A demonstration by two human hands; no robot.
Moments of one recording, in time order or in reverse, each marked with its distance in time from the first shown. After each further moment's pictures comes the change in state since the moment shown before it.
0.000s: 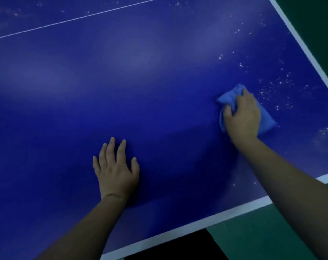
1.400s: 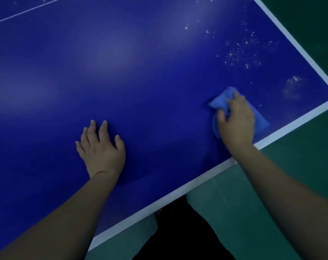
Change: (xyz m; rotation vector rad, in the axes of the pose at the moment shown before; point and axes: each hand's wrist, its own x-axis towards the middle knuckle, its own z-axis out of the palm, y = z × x) left_hand -0.002 -0.005 0.007 -0.011 0.076 0.044; right_hand -0.124 0.041 -0.017 0.029 0.035 0.125
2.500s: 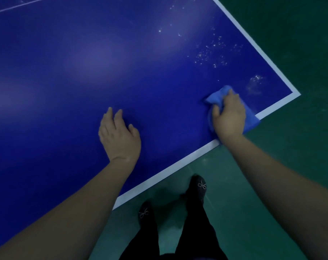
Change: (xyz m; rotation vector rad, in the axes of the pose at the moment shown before) left_hand -0.043 0.116 0.014 -0.237 0.077 0.078; right_hand 0.008 0.063 -0.028 0.010 0.070 0.080
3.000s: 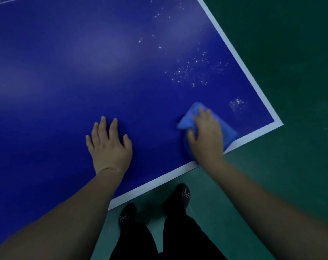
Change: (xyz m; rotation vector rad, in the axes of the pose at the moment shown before) left_hand 0.004 0.064 0.054 0.202 -0.102 -0.055; right_hand 0.039 0.041 -0.004 0.031 -0.184 -0.298
